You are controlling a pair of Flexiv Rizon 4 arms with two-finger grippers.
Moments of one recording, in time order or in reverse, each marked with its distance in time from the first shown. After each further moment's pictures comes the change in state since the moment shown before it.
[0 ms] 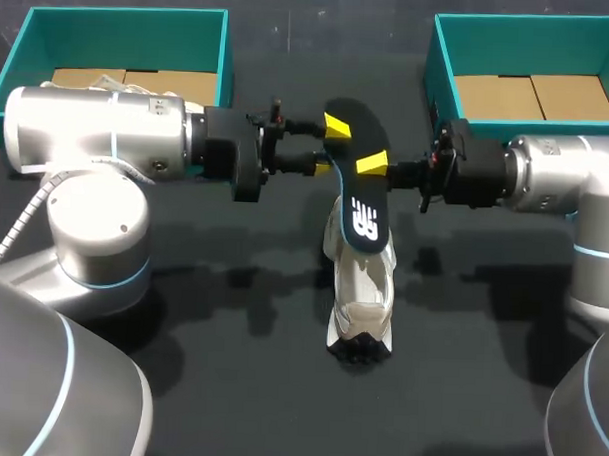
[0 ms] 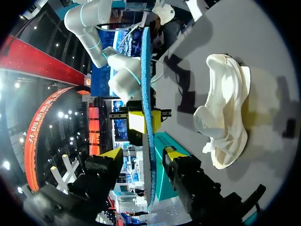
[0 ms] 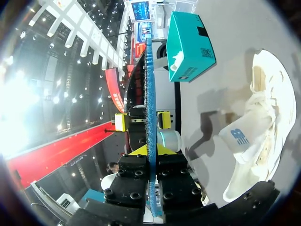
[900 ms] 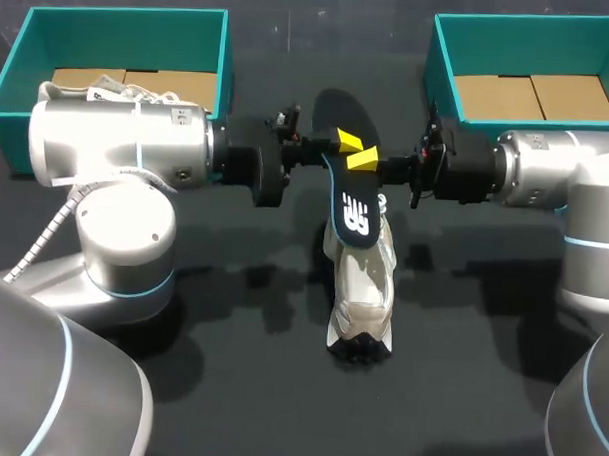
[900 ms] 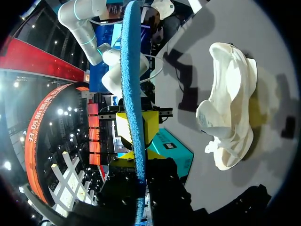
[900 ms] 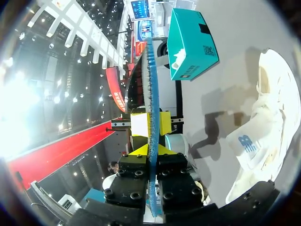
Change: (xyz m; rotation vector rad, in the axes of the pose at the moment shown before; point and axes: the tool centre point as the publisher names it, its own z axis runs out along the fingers) left arm 0.008 0.006 0.022 -0.047 -0.001 0.006; right arm 0.002 0.005 0.011 0.015 0.014 0.010
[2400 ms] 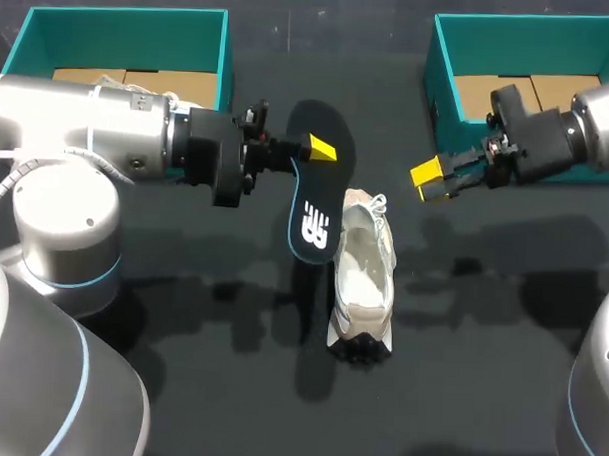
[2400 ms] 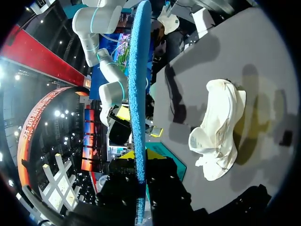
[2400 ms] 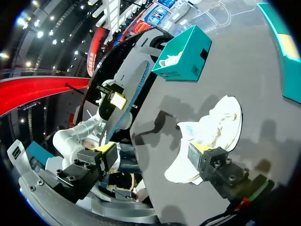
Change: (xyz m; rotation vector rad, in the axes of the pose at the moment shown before) left arm -0.016 -0.035 -0.046 0.111 0.038 -0.079; right arm -0.014 -0.024 -0.090 0.150 -0.421 -0.490
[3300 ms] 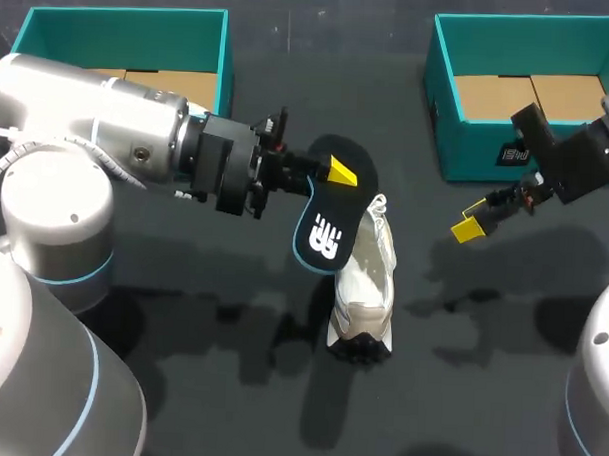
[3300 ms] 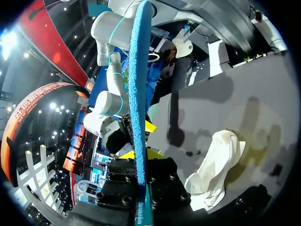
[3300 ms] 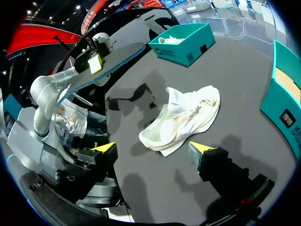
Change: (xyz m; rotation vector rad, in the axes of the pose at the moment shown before) left arm -0.018 -0.069 0.013 0.162 0.052 -0.221; right arm -0.017 -0.063 -0.039 0.227 -0.255 -0.315
